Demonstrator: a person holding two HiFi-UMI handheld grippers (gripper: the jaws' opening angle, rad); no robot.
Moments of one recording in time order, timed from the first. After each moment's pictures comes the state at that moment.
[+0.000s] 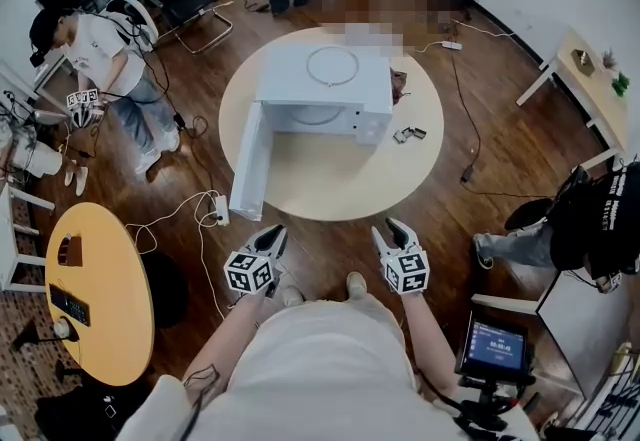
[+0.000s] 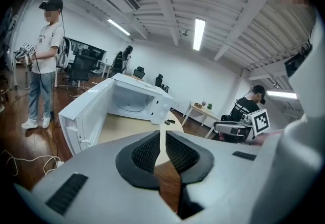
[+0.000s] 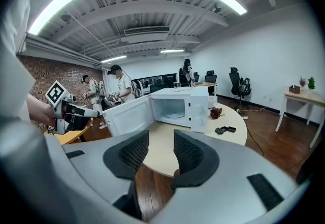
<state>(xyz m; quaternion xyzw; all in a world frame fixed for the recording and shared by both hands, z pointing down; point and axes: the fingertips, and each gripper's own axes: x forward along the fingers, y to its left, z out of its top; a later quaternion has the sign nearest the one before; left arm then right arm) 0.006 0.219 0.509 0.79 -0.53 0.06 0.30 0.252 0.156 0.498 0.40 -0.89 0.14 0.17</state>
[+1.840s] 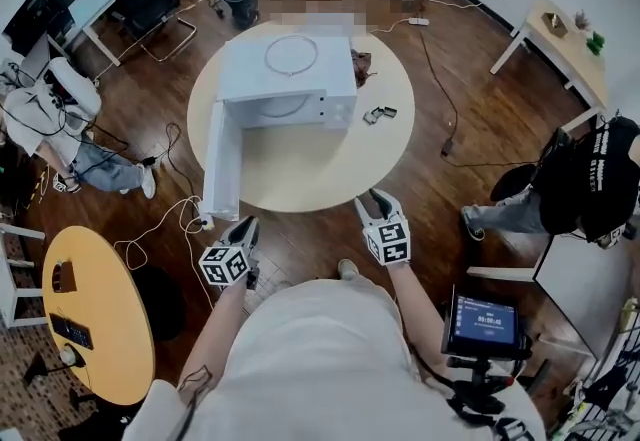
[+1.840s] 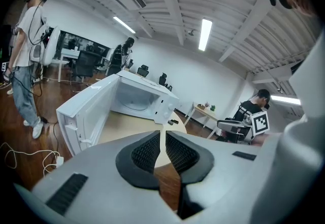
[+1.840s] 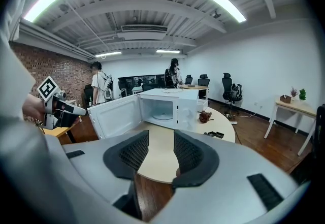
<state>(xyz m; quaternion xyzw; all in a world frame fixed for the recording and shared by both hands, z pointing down) -0.004 0.202 0.516 0.77 -0.54 0.05 0.33 0.274 0.118 0.494 0.44 -0.87 0.11 0.19</state>
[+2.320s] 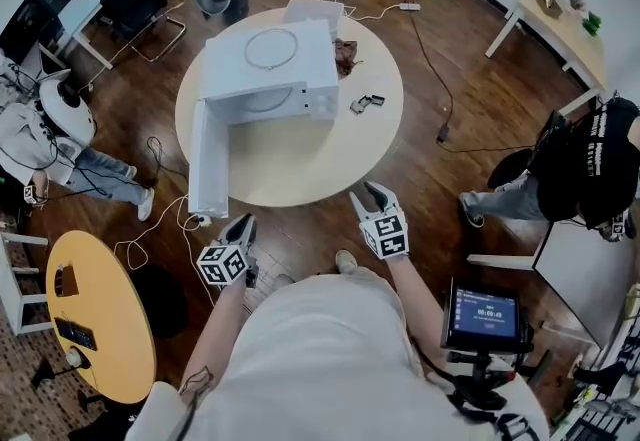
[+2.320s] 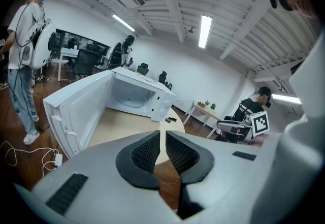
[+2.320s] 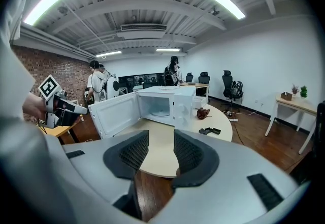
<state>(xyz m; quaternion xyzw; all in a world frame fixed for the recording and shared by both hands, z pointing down) 0.037 0.199 0.519 0.77 -0.54 0.06 0.33 0.312 0.117 0.504 0.43 -0.87 0.12 0.19</state>
